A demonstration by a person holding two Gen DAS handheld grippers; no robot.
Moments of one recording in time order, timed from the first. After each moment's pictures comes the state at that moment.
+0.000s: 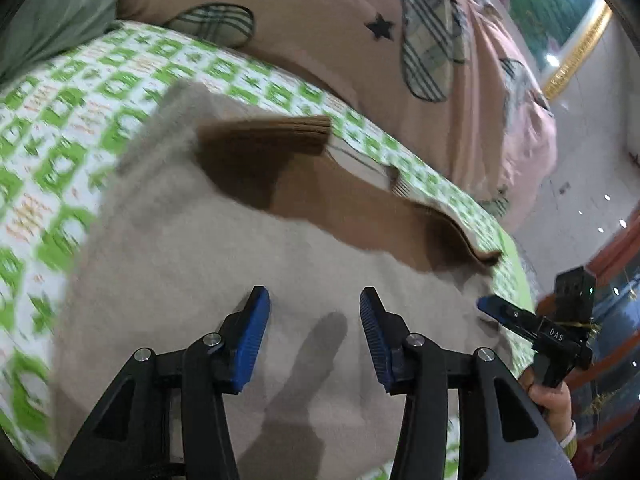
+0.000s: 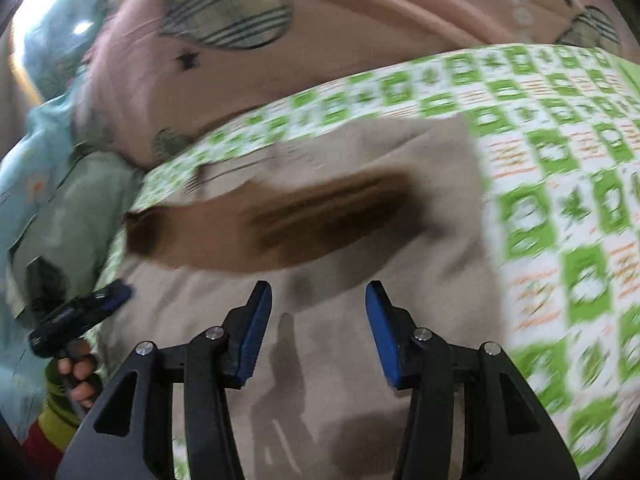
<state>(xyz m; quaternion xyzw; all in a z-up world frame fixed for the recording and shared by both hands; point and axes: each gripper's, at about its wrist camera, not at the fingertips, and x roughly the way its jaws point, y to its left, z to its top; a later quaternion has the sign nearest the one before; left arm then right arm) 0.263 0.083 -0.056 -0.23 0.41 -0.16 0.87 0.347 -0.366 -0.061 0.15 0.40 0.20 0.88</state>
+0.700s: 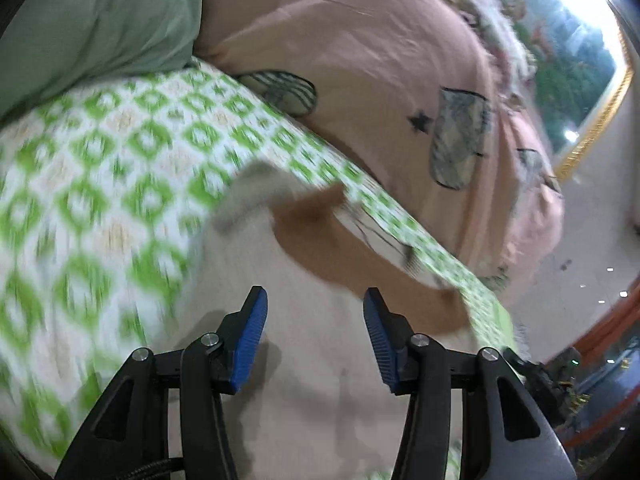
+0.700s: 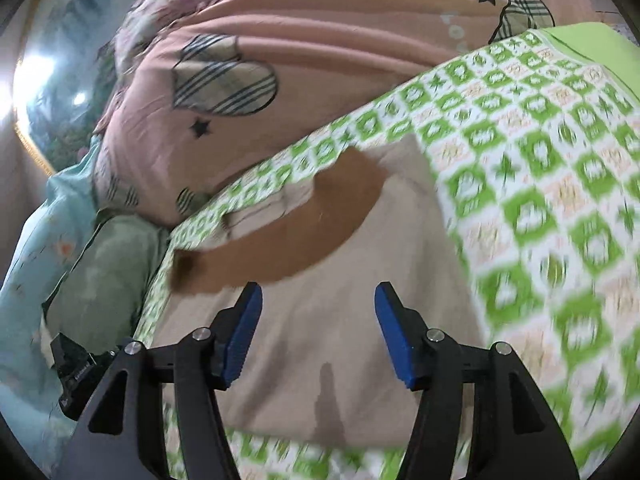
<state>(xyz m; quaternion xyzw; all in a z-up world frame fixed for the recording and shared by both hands) 0.213 0.130 -0.028 -0.32 0.34 -0.11 0.88 0.260 -0.388 -0.042 0.26 0.33 0.20 0.89</state>
